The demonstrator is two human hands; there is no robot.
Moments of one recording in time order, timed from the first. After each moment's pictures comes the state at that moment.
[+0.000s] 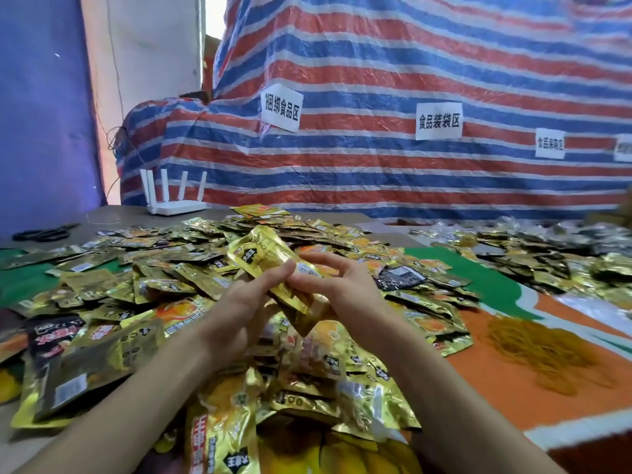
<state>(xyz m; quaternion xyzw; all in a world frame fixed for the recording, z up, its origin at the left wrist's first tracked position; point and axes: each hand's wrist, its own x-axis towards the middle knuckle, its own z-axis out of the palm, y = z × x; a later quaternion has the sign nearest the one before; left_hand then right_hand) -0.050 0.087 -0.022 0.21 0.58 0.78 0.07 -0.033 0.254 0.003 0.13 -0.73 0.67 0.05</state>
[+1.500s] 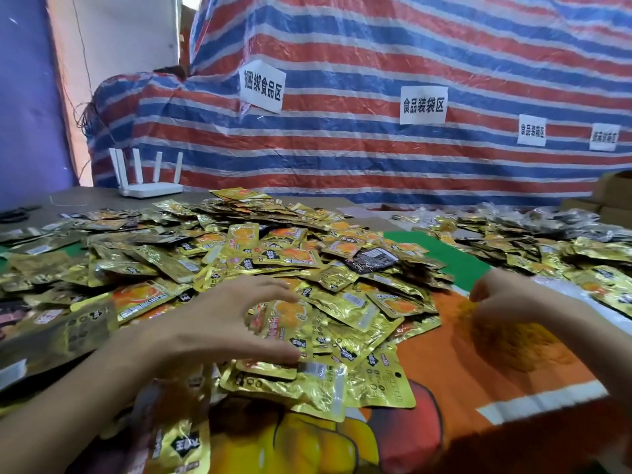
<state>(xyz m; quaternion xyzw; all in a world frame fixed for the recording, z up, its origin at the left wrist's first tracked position) -0.028 0.092 -0.018 0.35 0.91 0.22 0.00 -0.020 0.507 0.006 -0.17 -0.99 0.04 0.01</state>
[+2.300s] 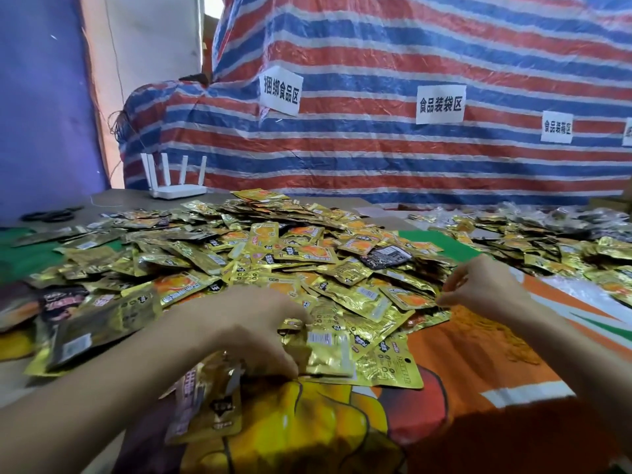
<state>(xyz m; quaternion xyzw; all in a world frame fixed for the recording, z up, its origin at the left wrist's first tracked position) 0.003 0.110 0.003 0.29 0.95 -0.03 0.07 -0.003 0.446 0.005 -0.11 -0.97 0.16 0.17</state>
